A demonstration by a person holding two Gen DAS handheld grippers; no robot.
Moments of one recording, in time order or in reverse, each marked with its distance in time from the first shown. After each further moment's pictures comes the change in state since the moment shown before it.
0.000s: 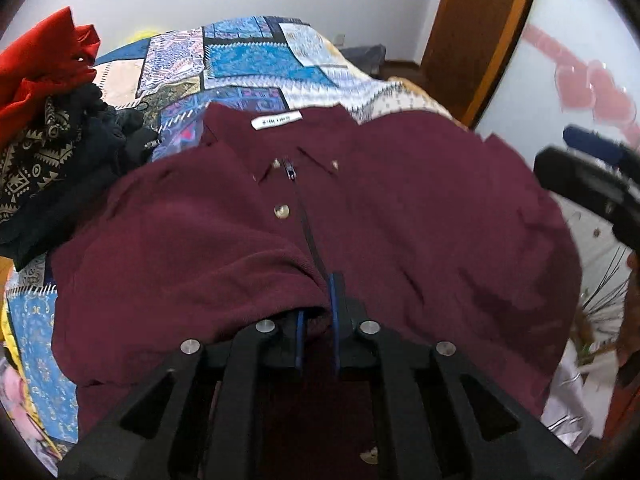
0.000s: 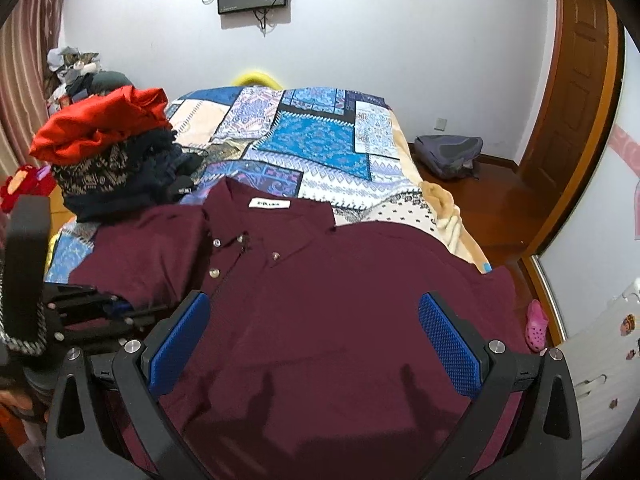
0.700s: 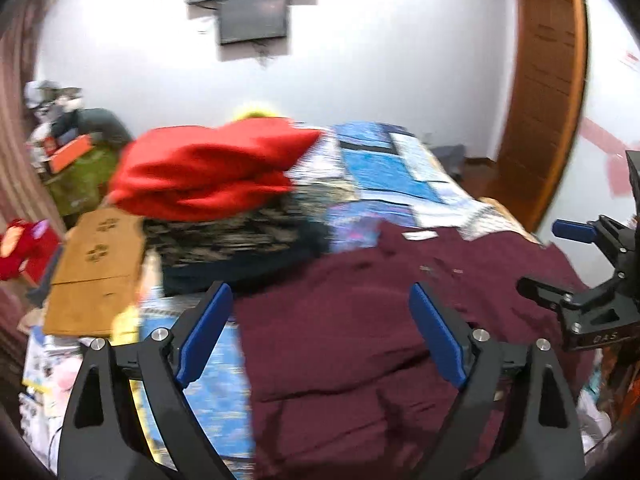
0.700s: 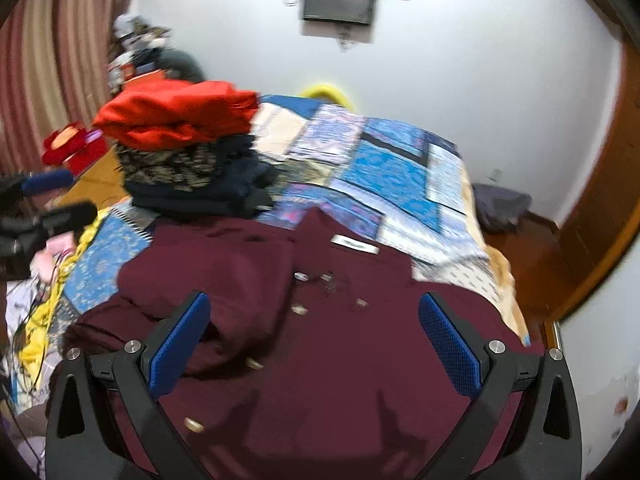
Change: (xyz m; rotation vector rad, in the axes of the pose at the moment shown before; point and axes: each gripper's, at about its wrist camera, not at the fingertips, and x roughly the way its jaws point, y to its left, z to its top) left arm -0.170 0.133 -0.015 -0.166 -0.348 0.295; right arm -0.003 0.103 0.036 -0.259 -0.059 0.167
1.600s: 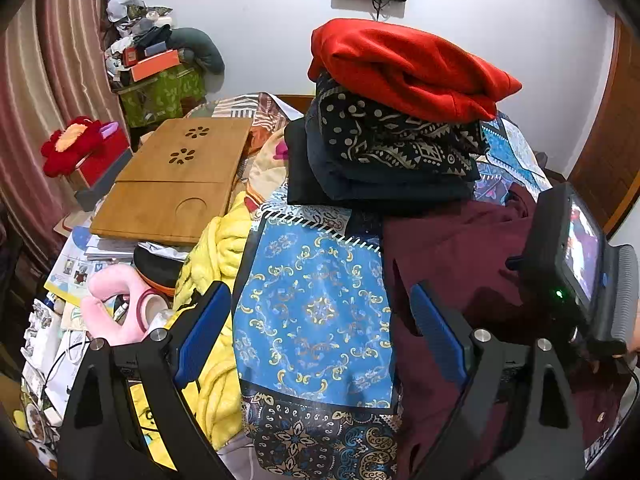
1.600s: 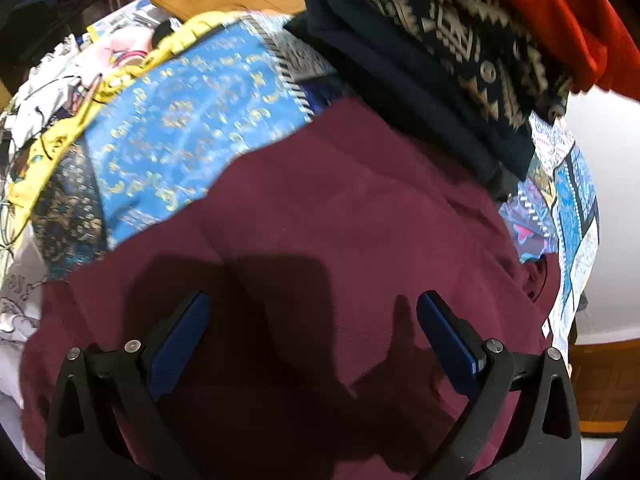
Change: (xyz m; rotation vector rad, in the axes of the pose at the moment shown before) left arm 0.012 0.137 -0.084 -0.226 0.142 0.181; right arm 0.162 0.173 -0.021 -0.539 0.466 0.161
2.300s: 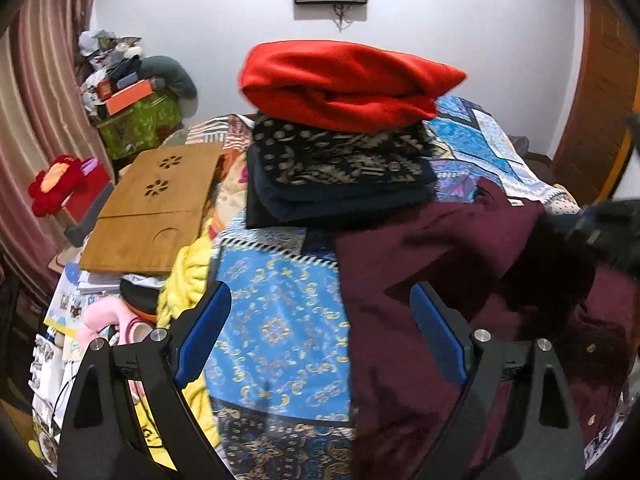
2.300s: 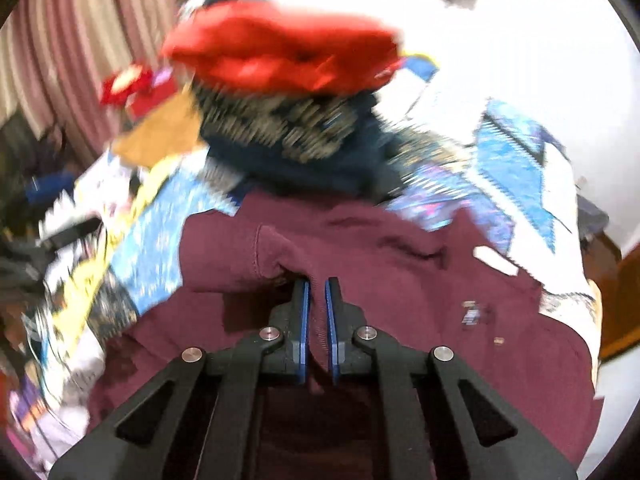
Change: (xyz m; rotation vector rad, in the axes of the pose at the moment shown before) left arm -0.009 -0.061 0.013 0.120 -0.031 -0.039; right arm -0.117 -0.101 -0.073 0.468 -0.399 0.044
